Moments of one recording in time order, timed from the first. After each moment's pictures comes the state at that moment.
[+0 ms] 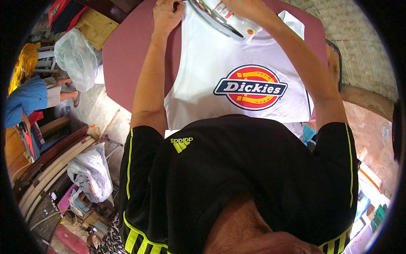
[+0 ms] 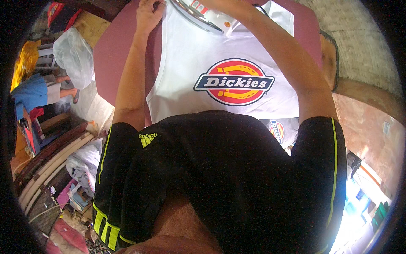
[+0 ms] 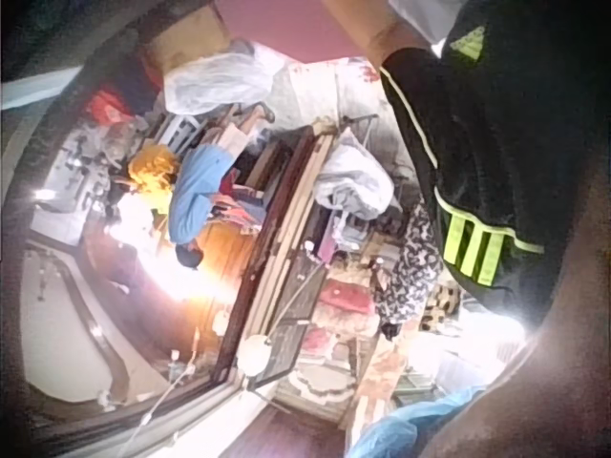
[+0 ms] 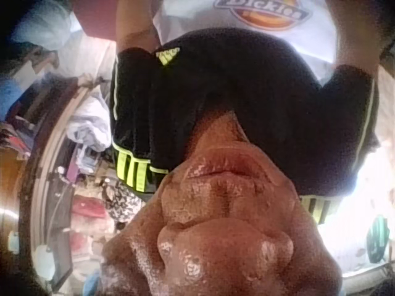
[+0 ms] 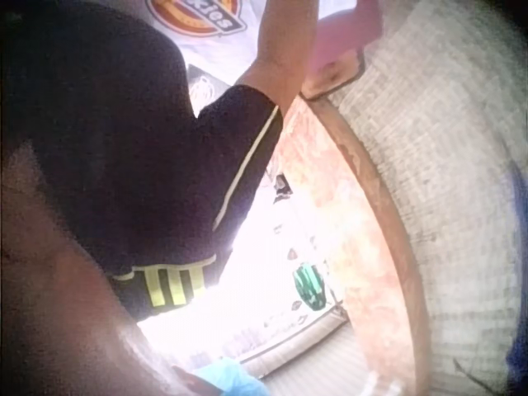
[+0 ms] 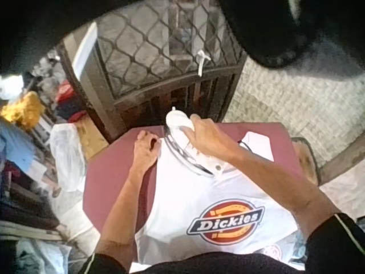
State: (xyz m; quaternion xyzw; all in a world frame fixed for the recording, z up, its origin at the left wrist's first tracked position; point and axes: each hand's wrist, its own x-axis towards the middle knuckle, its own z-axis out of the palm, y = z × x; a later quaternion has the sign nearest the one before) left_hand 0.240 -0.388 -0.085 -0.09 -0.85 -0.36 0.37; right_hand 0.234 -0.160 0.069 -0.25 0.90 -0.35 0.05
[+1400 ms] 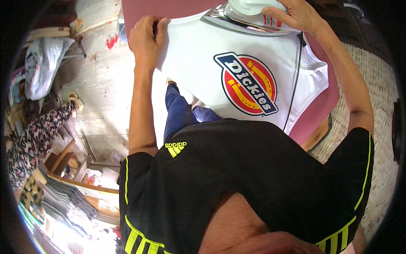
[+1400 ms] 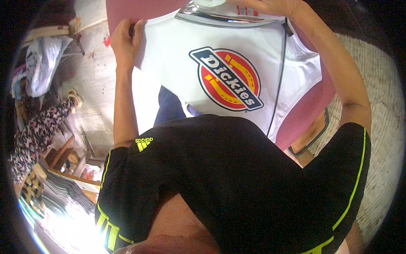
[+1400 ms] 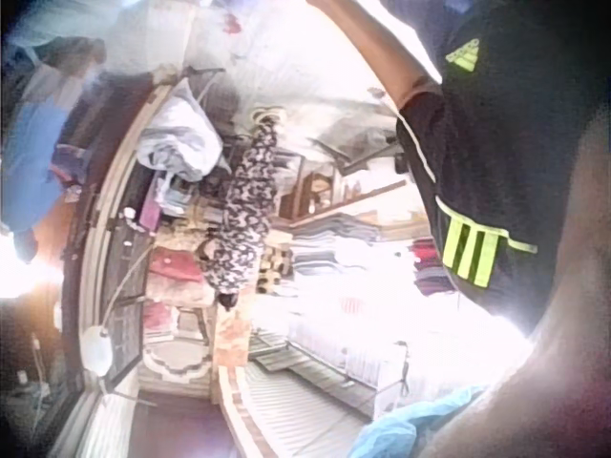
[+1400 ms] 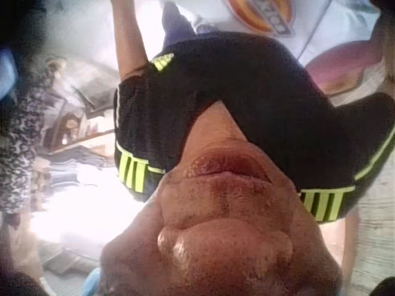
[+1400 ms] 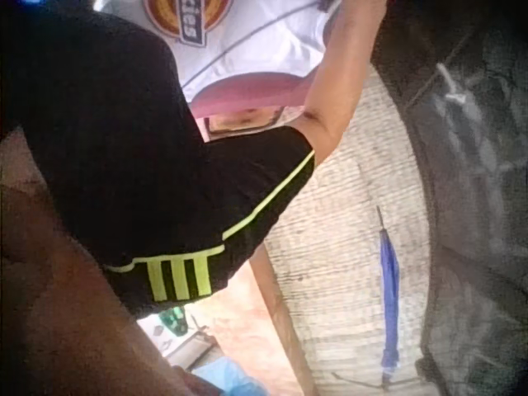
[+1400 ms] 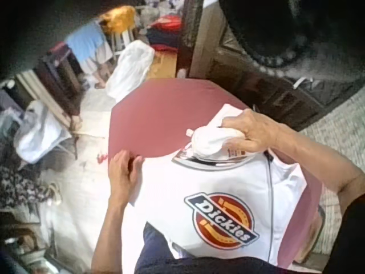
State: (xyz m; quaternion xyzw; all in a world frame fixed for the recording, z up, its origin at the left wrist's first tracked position) left_hand 0.548 -0.314 -0.093 0.35 -0.85 -0.18 0.35; right_hand 0.212 -0.194 0.064 -0.83 0.51 -0.14 0.19
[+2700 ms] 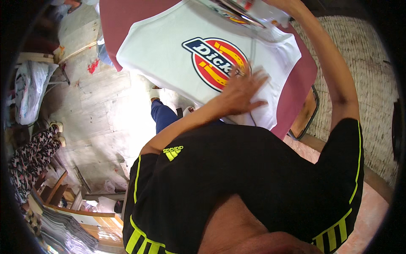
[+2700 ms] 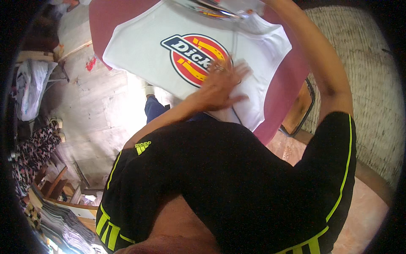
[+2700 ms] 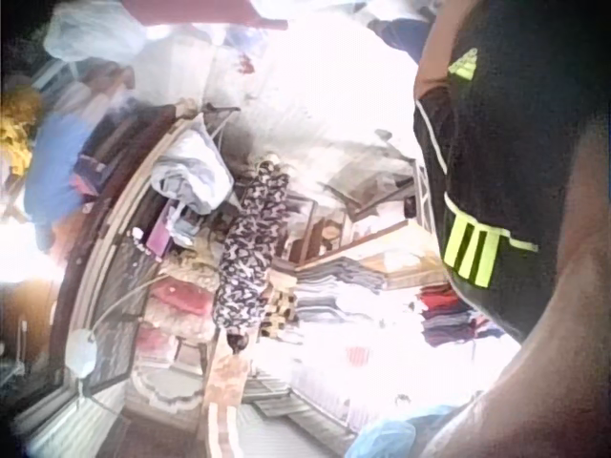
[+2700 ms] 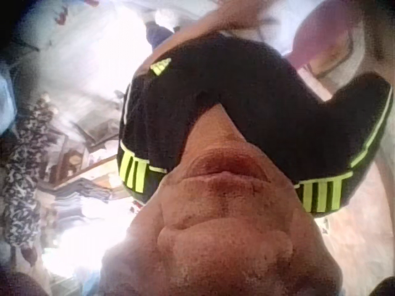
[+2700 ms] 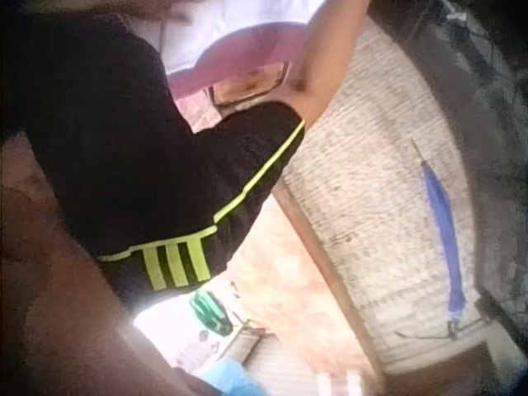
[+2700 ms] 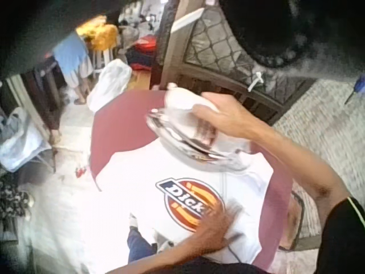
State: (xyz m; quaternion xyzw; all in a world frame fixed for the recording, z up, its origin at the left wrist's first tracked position) left_hand 0.465 -0.031 -0.061 -0.02 -0.90 -0.34 0.26; right_hand 0.273 -0.129 0.124 -0.64 0.72 -0.25 0.11
